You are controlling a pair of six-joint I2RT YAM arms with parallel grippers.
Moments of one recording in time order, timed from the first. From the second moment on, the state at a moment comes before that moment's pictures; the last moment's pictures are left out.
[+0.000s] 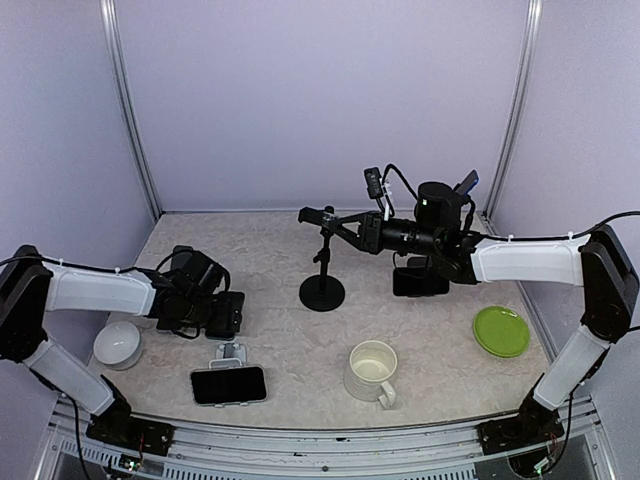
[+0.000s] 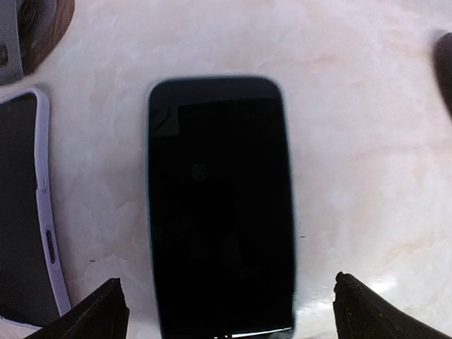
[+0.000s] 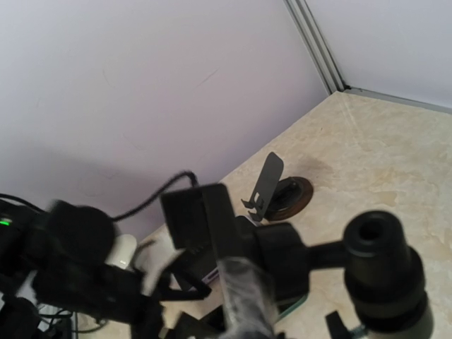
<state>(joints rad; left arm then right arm) -0.63 1.49 0.71 -0.28 -0.25 -0.48 0.68 1.64 1.05 0.52 -0.52 0.47</state>
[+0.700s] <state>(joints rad) -0.74 1.33 1.06 -0.07 -0.13 -0.27 0.68 1.64 1.07 0.51 -0.54 0.48</state>
